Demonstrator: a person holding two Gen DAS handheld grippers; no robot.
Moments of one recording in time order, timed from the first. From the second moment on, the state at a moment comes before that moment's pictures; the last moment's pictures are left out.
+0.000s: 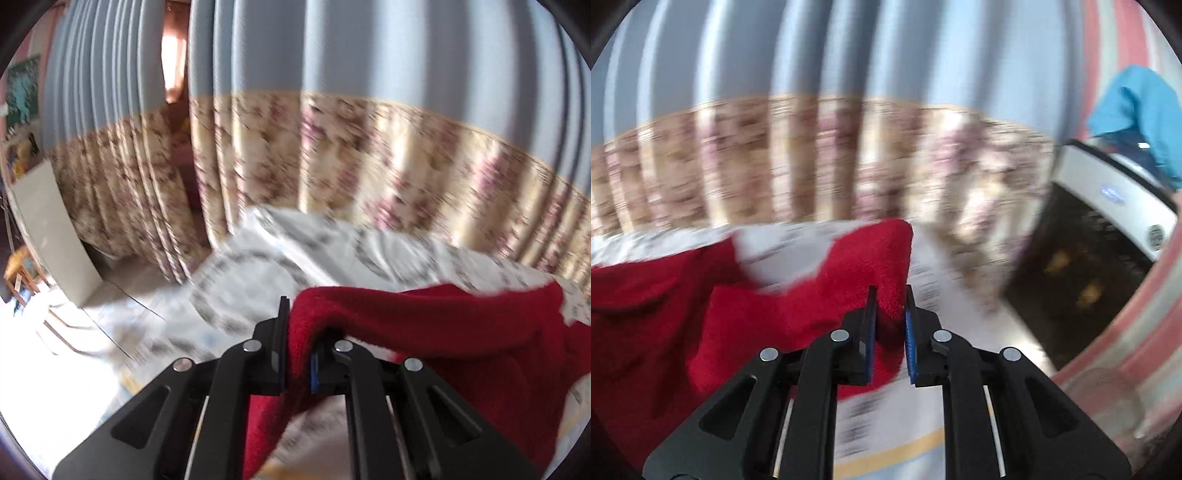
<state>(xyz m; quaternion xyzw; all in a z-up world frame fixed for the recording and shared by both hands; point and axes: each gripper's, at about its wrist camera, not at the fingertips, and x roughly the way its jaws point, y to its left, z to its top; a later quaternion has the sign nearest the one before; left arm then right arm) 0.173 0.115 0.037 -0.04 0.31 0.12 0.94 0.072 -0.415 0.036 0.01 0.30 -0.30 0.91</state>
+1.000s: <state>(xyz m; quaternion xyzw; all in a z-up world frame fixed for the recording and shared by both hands) 0.333 0.250 -0.019 0.01 0.45 0.26 0.86 0.148 -0.561 -0.006 0.05 0.34 -0.37 0.86</state>
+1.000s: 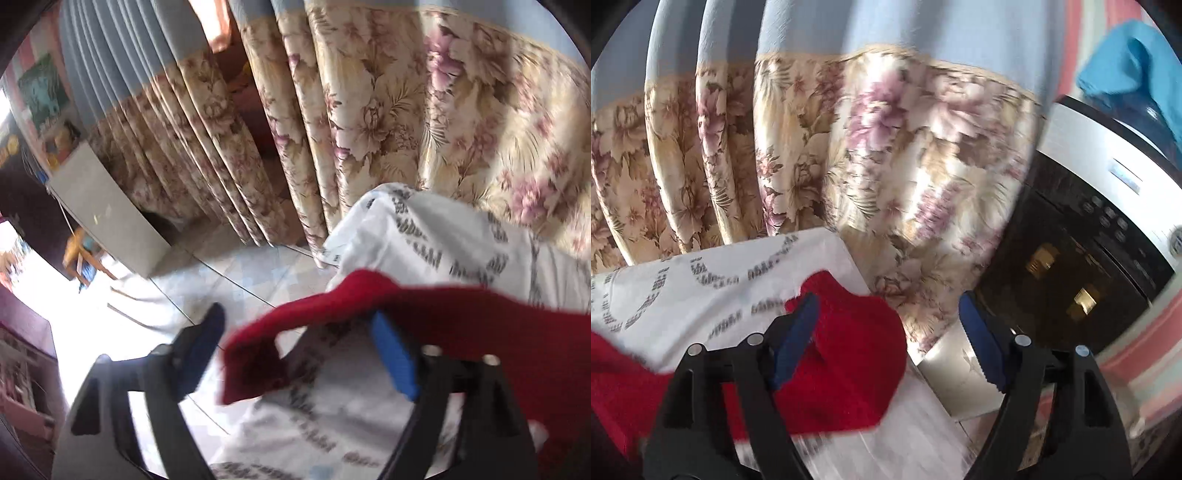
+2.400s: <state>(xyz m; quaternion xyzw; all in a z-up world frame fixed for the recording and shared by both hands) 0.145 -0.009 -0.082 0.01 0.43 -0.09 0.90 0.009 -0.201 -0.071 0.07 0.43 0.00 0.90</state>
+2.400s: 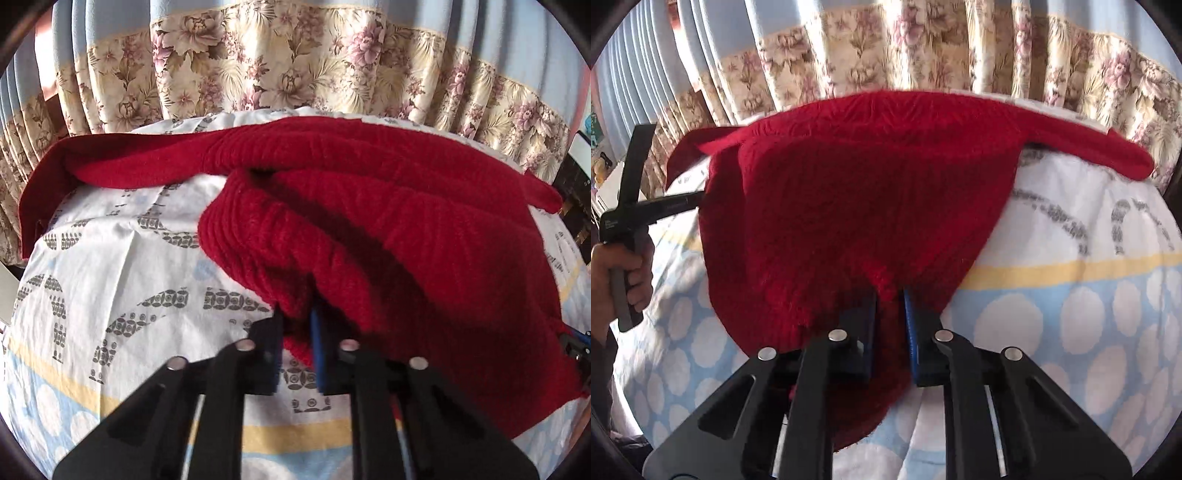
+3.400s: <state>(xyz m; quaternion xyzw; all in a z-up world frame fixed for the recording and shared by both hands) -0.002 0.026 0.004 -0.04 0.39 -0.06 0.92 -0.049 -0.236 0.002 0.04 0.36 -0.02 0.93</state>
